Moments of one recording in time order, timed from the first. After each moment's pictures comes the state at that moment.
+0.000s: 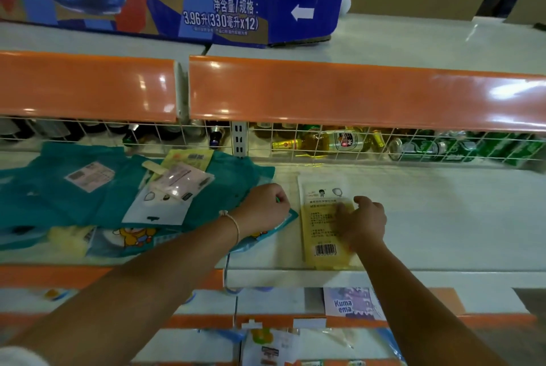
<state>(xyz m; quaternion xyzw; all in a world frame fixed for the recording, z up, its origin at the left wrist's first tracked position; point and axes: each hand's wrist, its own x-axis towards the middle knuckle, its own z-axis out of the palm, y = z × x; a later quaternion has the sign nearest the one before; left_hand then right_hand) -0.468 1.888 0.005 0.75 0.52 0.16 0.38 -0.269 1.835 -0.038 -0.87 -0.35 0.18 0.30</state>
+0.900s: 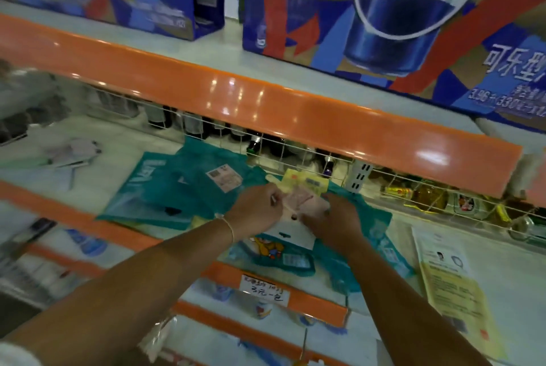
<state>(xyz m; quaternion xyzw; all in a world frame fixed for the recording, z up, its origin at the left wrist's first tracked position) -0.728 1.926 0.022 0.71 0.58 0.25 0.31 -0.537 1.922 0.015 -0.72 -0.65 0.18 0.18</state>
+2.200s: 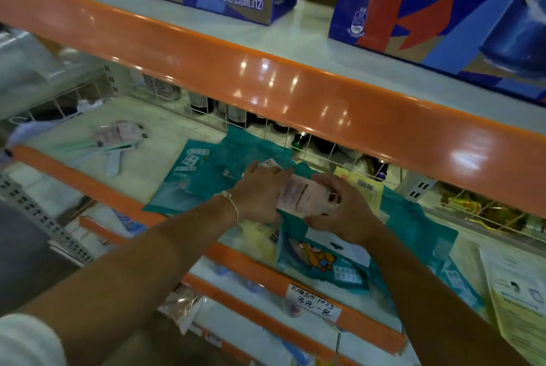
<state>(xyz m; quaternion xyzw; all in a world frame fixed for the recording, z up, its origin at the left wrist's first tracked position) -0.825 1.969 0.008 0.83 0.55 0.02 0.10 -0.602 1.964 0.008 -0.50 -0.74 0.36 0.25</state>
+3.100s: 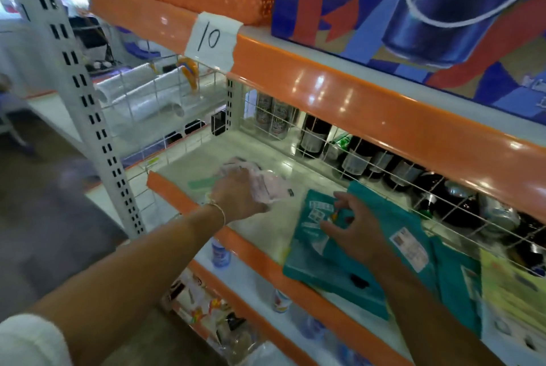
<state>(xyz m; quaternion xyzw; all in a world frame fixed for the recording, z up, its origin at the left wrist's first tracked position) -1.154 1.986 -0.008 0.60 0.77 0.16 0.13 -0.883 2.013 -0.009 -0.51 -0.76 0.29 0.27</state>
